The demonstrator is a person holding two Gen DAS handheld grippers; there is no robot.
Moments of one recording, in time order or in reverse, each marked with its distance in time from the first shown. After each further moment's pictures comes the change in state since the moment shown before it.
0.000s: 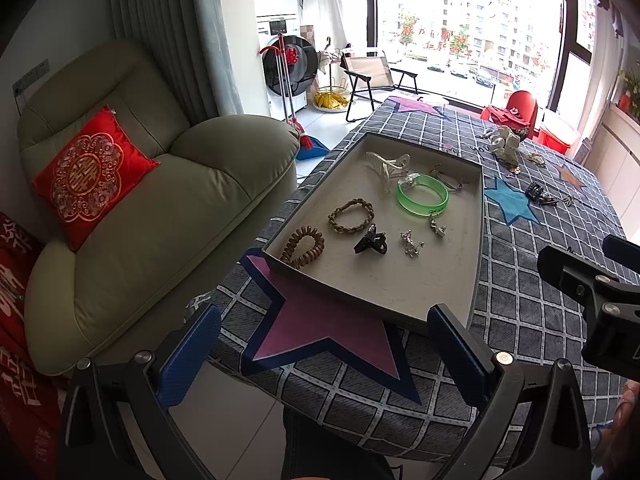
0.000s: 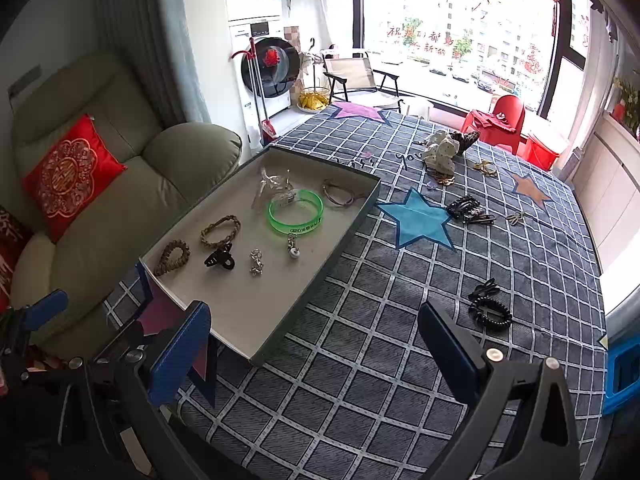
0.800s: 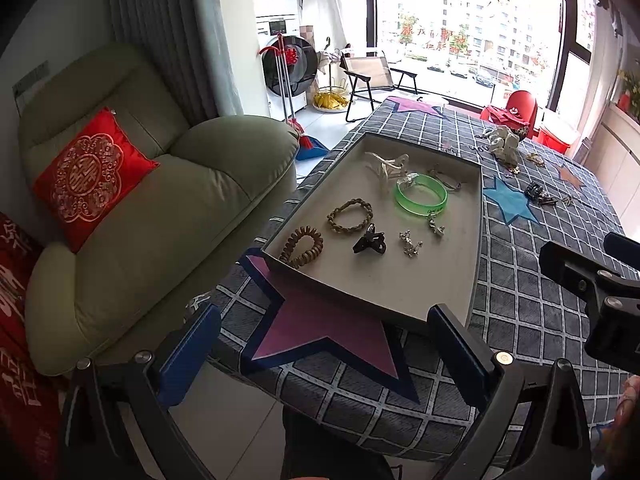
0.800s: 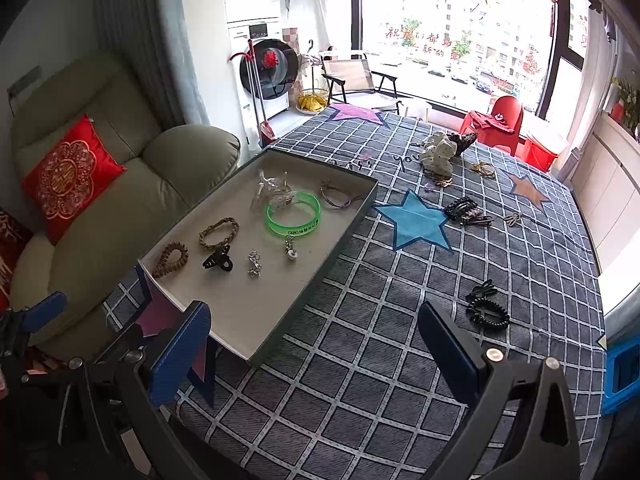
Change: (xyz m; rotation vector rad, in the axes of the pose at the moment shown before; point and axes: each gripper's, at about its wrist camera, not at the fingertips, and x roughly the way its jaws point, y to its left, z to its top) left arm -0.001 -0.002 0.000 0.000 0.000 -0.002; right arm -0.002 -0.003 0.001 -0.001 -0.004 -0.003
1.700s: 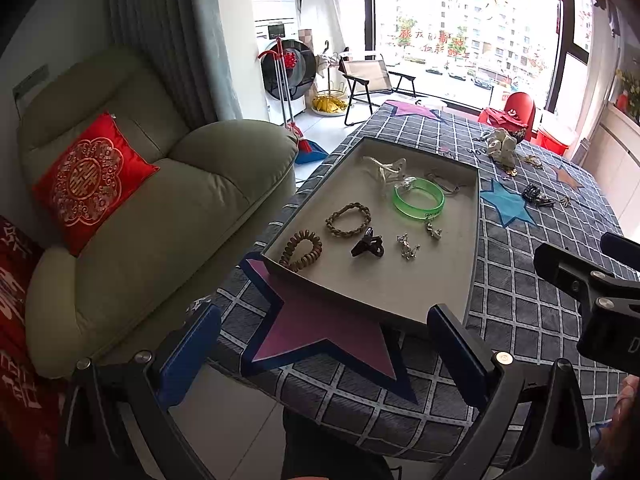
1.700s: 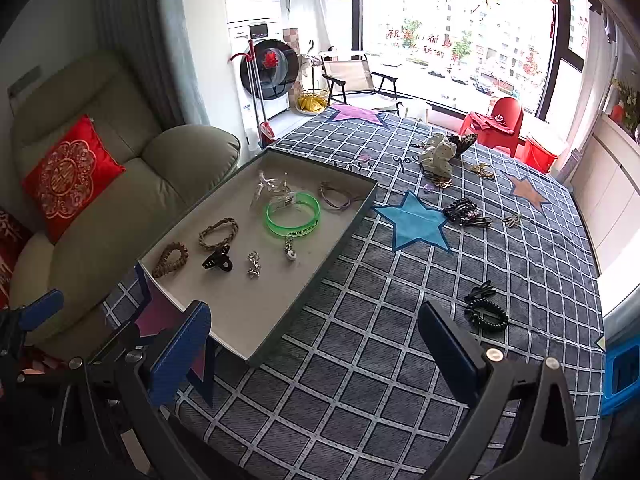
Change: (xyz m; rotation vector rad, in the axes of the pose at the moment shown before) left arm -0.005 -0.003 0.003 0.008 -0.012 0.000; right arm -0.001 -0.002 0.000 -0.001 -0.002 -0.001
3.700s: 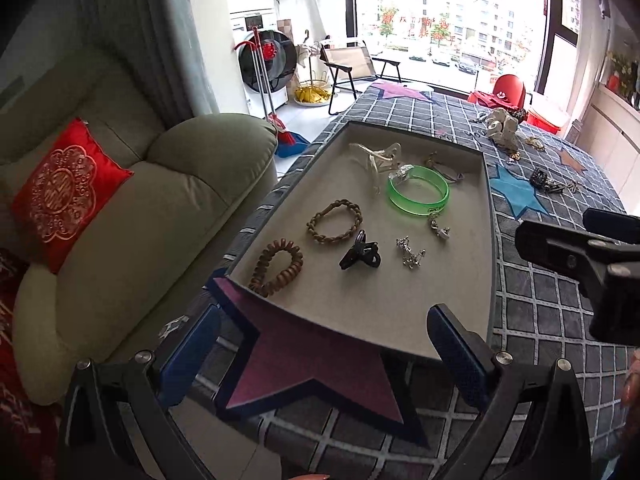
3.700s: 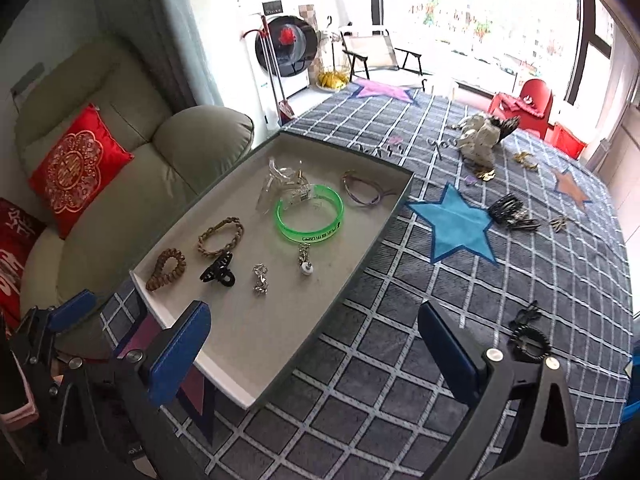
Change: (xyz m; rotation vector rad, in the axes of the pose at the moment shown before) left arm 0.053 -0.007 0.012 0.056 0.032 -0.034; right arm 0.055 0.002 0.025 -0.009 0.080 0.086
